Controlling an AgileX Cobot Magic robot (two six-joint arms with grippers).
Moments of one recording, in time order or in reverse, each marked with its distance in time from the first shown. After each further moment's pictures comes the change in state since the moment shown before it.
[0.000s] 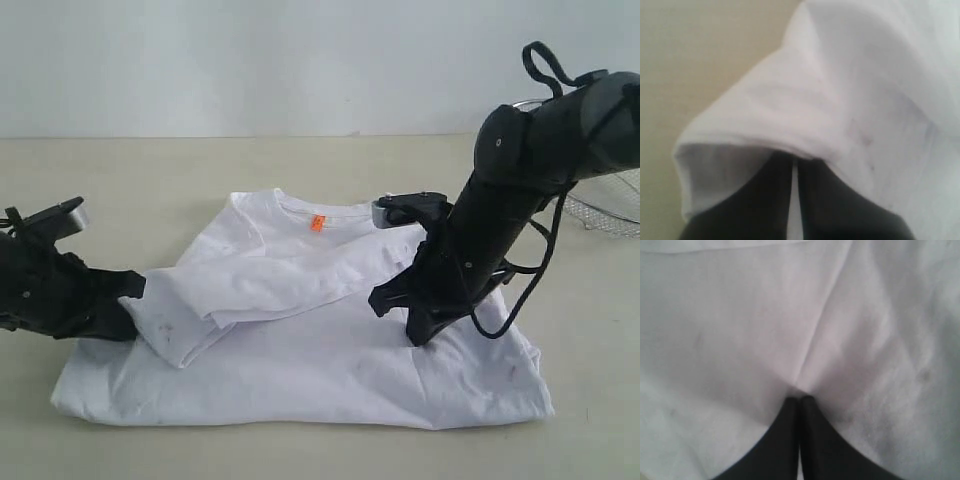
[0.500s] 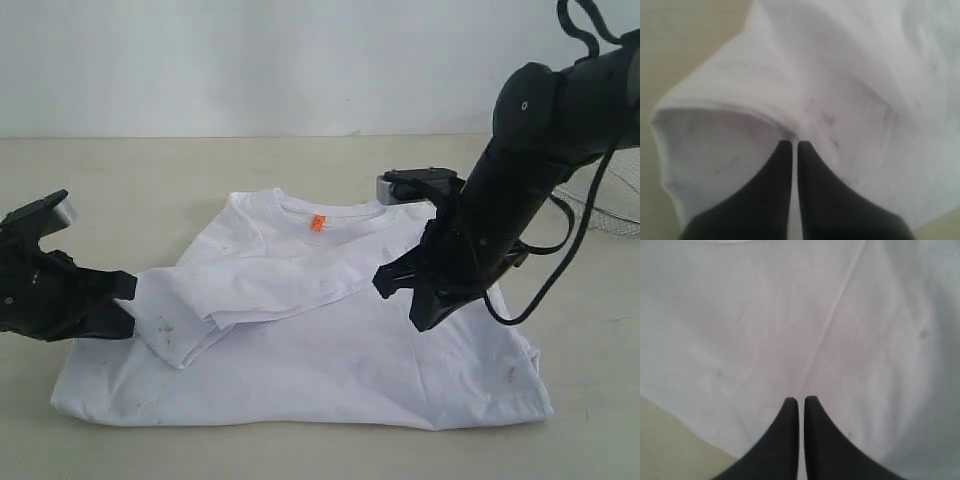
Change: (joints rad) left arm 0.000 -0.105 0.086 -0.110 -0.006 0.112; right arm 0.000 -0.115 0.008 -0.006 0.086 0.025
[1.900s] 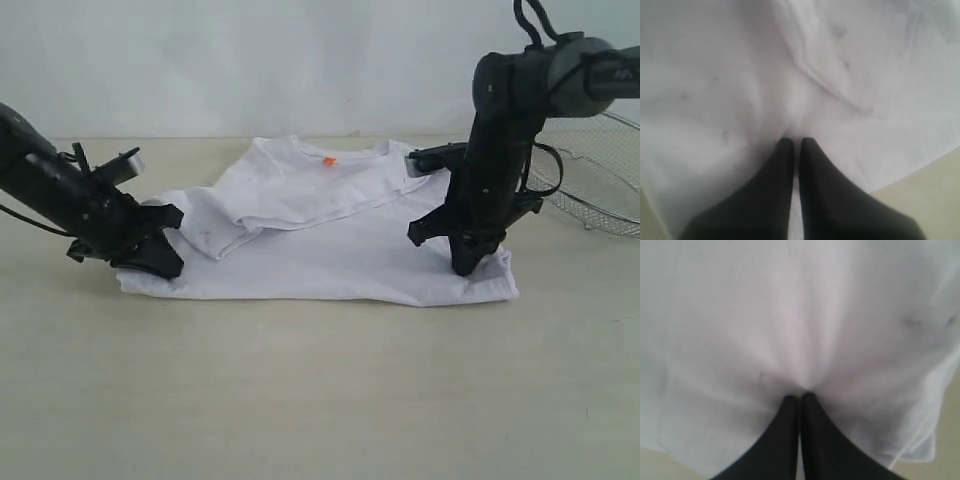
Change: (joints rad) left arm 0.002 0.464 -0.640 0.323 0.316 -0.293; right arm -0.128 0.412 -0.523 -0.310 0.247 0.143
